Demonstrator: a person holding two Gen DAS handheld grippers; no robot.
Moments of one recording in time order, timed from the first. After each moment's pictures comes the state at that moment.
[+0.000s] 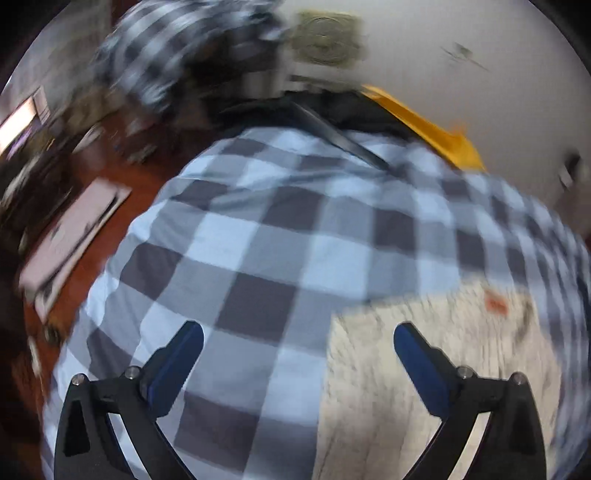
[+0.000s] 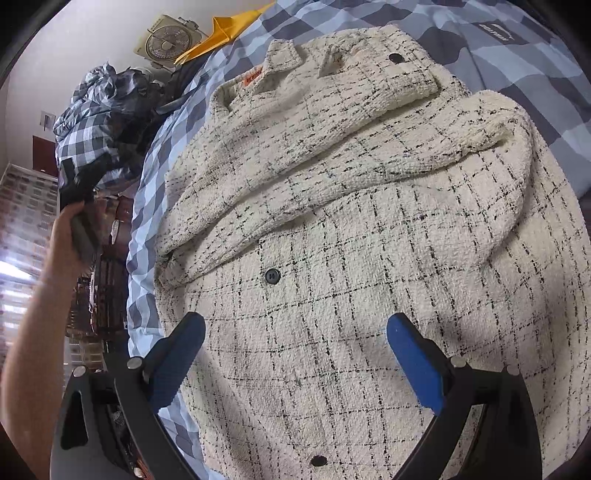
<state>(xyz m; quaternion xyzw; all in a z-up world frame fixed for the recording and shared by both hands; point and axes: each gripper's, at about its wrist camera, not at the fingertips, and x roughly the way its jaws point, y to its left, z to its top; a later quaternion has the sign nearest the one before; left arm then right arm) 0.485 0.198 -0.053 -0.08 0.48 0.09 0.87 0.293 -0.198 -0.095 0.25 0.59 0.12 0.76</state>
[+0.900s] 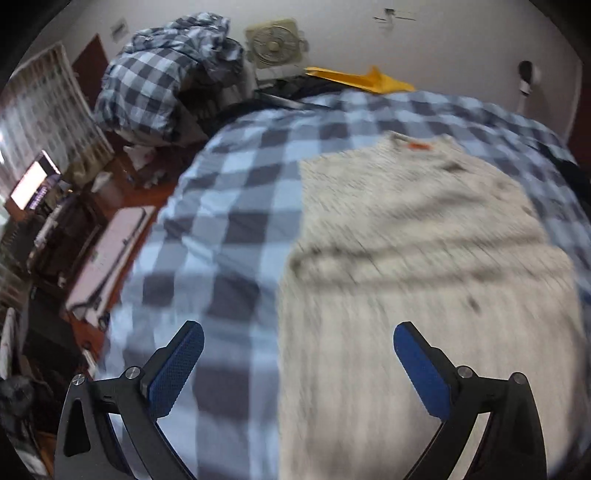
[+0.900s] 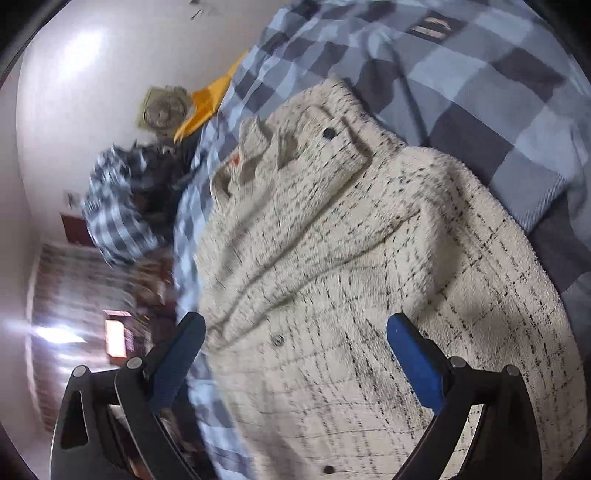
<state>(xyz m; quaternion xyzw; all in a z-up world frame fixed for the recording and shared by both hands) 0.201 0.089 -0.011 0.03 0.49 0.08 0.87 0.314 -0.302 -0.086 0.41 0.52 0.11 0.74</state>
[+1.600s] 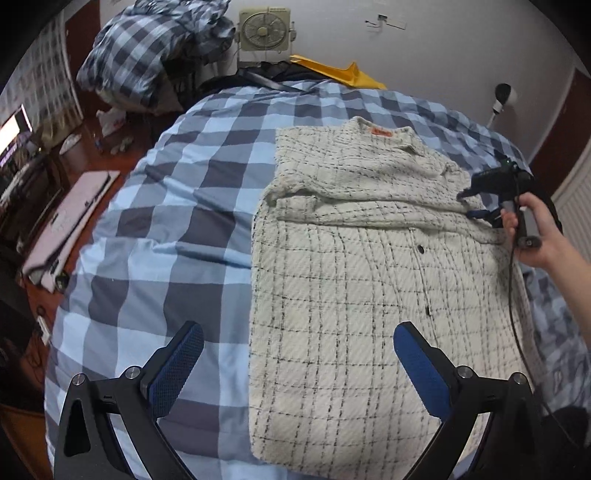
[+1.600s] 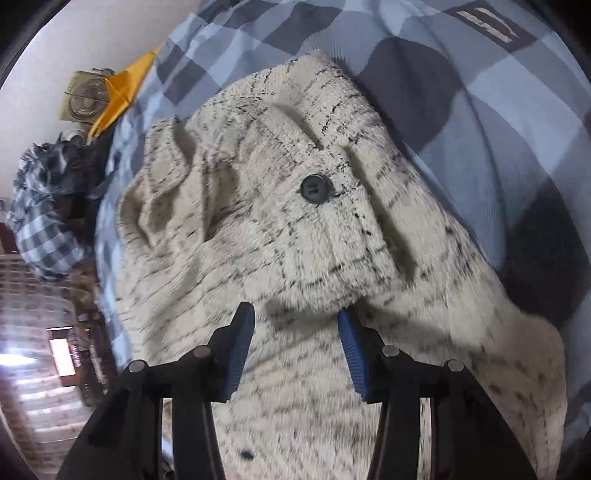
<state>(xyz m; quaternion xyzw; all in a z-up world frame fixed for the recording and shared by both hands) 0.114 0.115 -0.017 -0.06 0.50 0.01 0.86 0.467 -0.250 -0.154 0.30 0.62 0.00 0.72</state>
